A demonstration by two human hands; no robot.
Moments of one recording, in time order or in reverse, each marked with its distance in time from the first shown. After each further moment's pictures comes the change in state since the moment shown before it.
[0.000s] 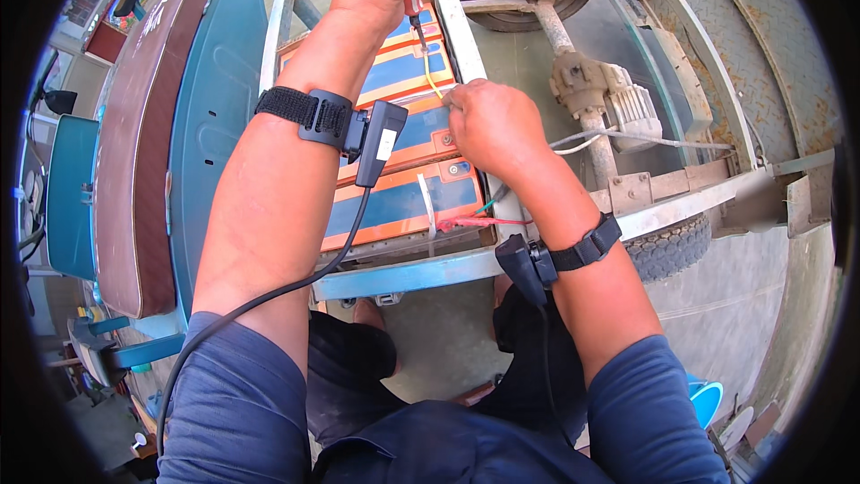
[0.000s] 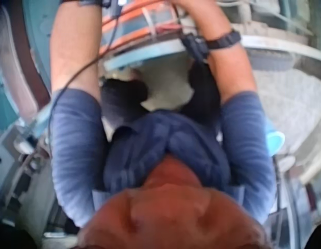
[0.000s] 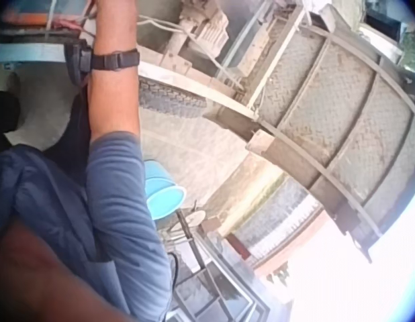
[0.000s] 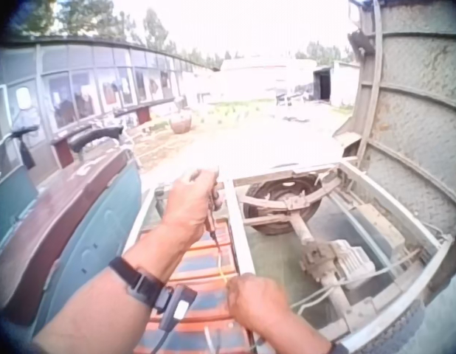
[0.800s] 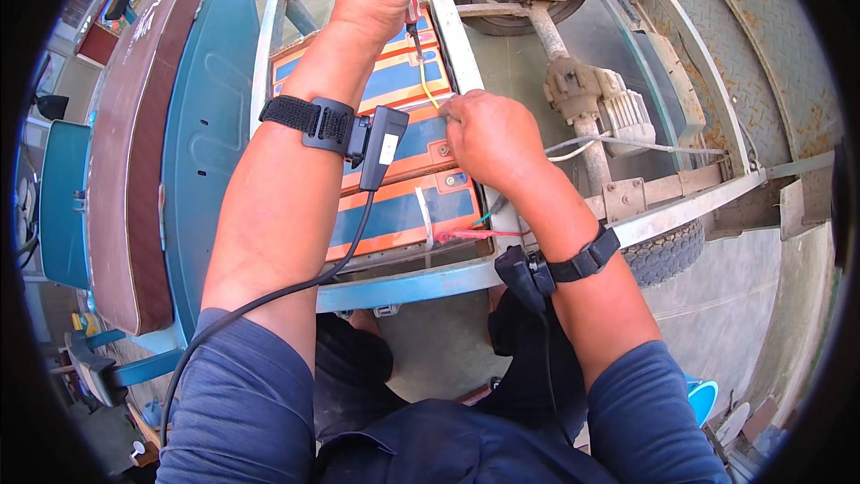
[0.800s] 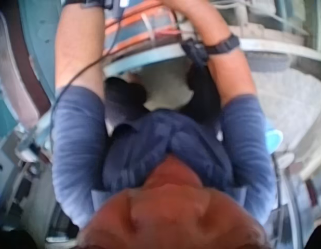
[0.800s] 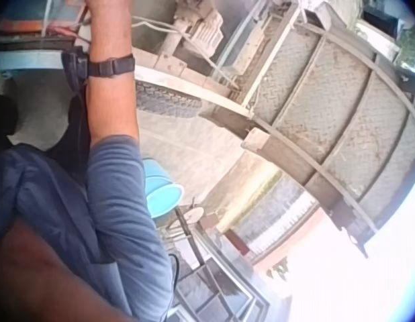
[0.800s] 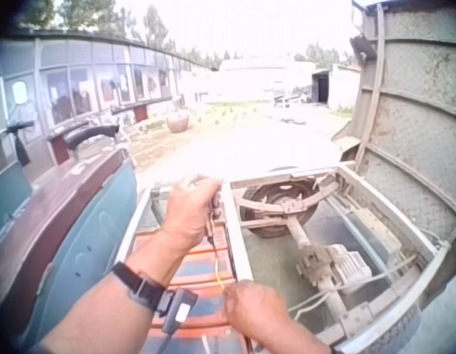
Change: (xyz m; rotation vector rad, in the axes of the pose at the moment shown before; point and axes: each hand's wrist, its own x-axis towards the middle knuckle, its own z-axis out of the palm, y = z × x) left_hand 0.000 -0.004 -0.003 -0.029 -0.103 0.063; right_hand 0.000 -0.001 -0.002 0.006 -0.013 -0.009
